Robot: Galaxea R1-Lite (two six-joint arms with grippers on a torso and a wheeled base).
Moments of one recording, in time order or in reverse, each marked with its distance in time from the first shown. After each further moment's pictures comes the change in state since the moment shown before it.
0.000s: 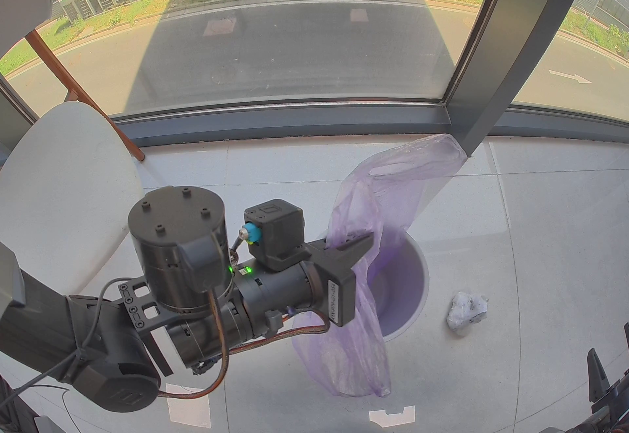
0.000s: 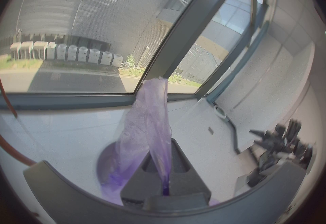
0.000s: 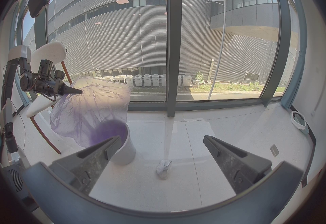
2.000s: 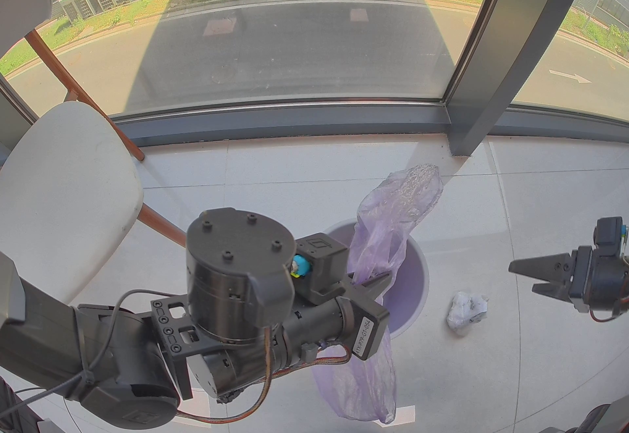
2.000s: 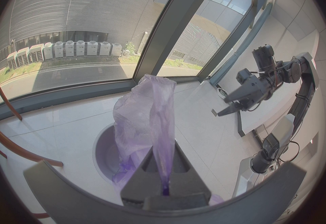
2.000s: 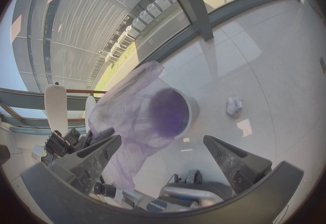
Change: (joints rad) left arm -0.104 0.013 -0.070 0.232 0.120 0.034; right arm 0.374 1.122 -0.593 0.036 0.210 0.671
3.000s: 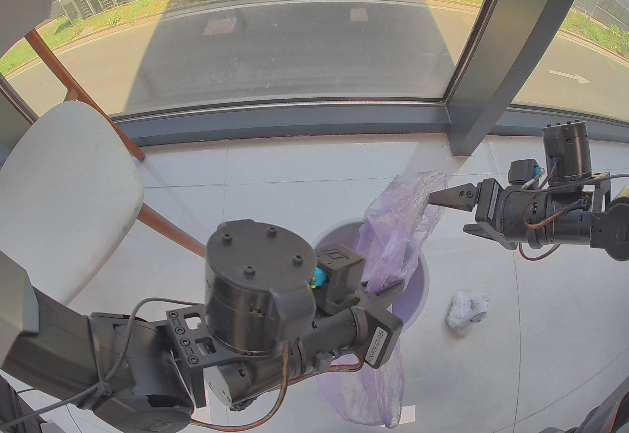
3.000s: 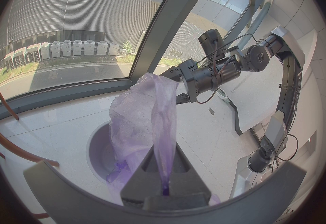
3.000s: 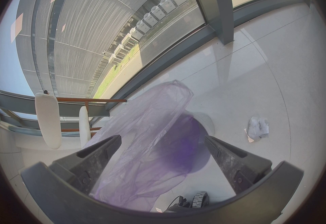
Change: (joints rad) left arm -0.028 0.028 -0.008 -0.015 0.000 -0.001; right arm 0.028 0.500 -0.306 -0.228 -0.011 0.002
